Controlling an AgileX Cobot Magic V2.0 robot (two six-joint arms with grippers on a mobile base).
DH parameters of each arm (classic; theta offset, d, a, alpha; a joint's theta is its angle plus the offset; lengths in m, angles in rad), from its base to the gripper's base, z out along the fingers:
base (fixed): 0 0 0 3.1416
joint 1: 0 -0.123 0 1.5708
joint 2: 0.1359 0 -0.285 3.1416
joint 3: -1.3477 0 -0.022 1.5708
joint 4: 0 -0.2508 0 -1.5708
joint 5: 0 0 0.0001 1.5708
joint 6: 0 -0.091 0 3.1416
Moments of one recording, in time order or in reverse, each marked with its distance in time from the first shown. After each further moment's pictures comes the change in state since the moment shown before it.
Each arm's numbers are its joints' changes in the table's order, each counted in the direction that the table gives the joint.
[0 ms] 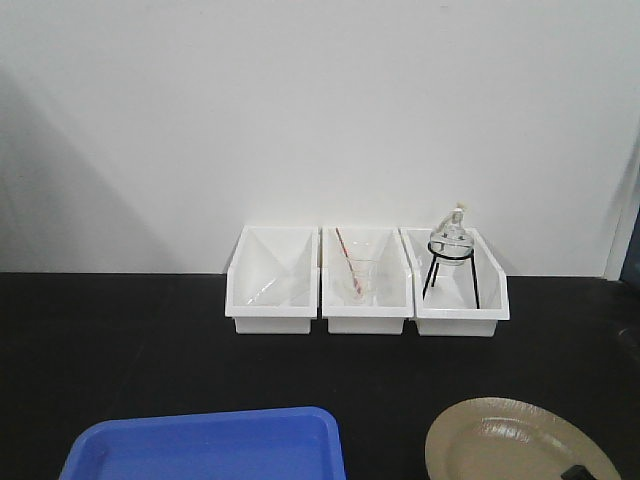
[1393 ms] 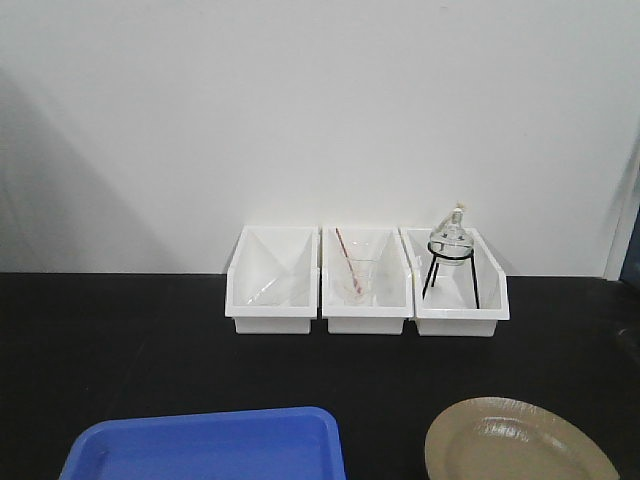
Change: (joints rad) left arm 0.000 0.000 0.000 0.000 0.000 0.000; right arm 0.000 -0.654 -0.016 0.192 -0.488 0.143
